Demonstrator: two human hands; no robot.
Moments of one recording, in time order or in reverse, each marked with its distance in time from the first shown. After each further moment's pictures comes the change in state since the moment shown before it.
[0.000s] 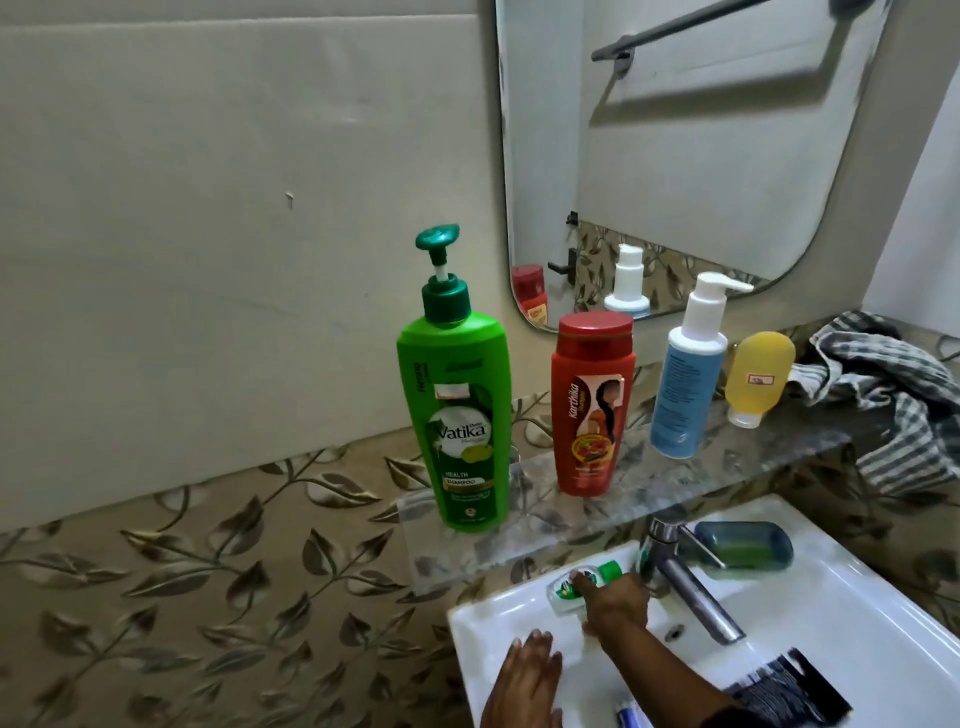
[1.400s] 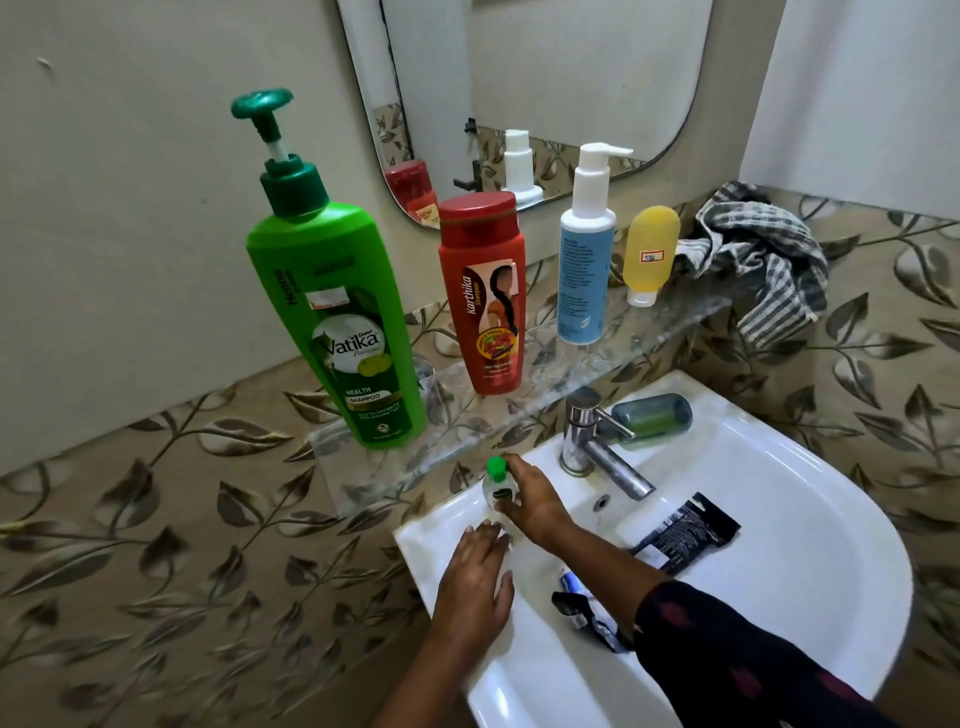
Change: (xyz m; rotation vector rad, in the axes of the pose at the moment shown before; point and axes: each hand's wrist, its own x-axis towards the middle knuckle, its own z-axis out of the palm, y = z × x) left_hand 0.019 -0.008 0.016 -0.264 0.149 -0.002; right_hand -0.032 0.005 -0.018 -0.169 -0.295 -0.649
